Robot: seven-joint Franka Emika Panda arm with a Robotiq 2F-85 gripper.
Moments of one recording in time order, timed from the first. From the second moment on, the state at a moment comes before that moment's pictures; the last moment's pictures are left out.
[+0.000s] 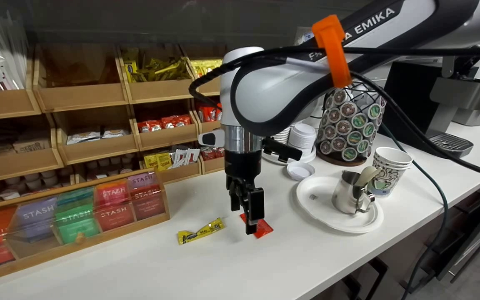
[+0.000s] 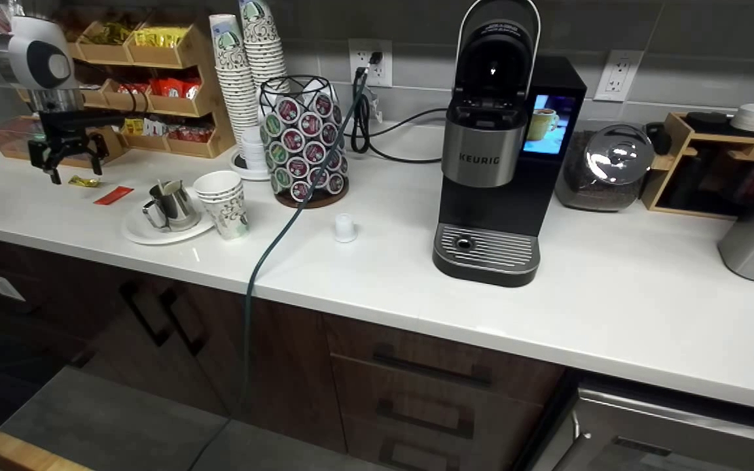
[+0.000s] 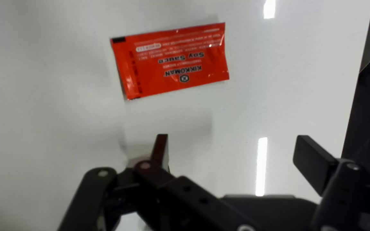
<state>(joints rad) 0.25 0.81 0.37 -1.43 -0.13 2.07 -0.92</state>
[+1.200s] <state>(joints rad) 0.33 1.00 0.30 -1.13 -0.14 2.00 -0.94</state>
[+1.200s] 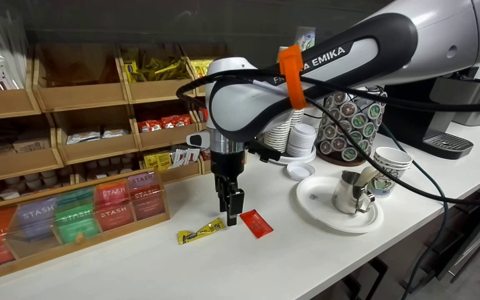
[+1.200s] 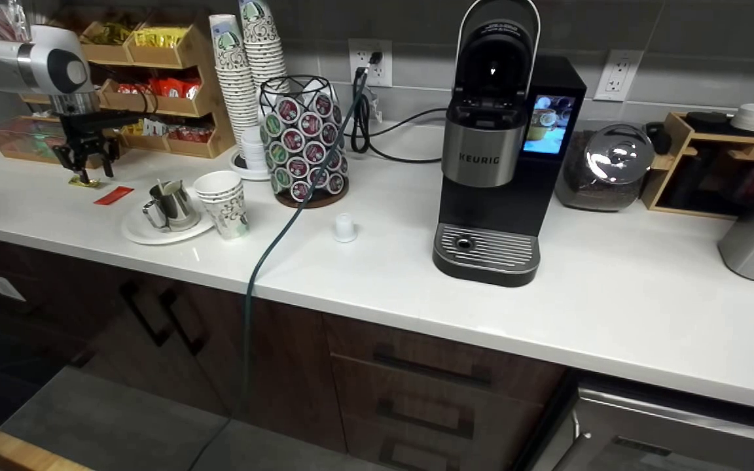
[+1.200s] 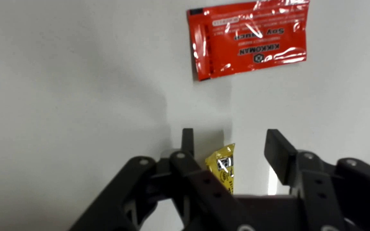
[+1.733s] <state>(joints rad) 0.35 1.08 0.30 -0.98 -0.12 1.89 -0.92</state>
